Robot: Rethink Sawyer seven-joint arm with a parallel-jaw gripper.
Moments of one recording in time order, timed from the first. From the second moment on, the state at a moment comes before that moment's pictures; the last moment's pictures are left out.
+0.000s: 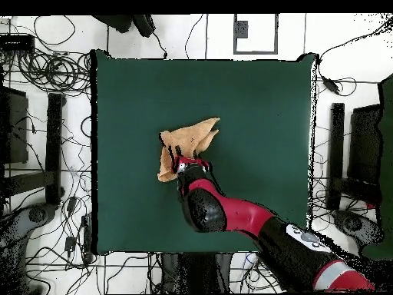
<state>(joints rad) -0.66 -0.51 0.50 2.12 -0.22 -0.42 1.74</state>
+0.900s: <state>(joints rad) -0.65 -0.53 0.49 2.13 -0.18 -0.42 1.74</state>
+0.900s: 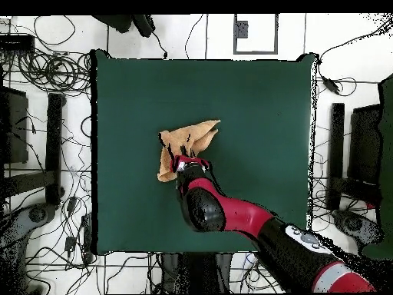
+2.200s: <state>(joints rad) 0.01 -0.88 -0.29 1.94 -0.07 -0.01 1.74</state>
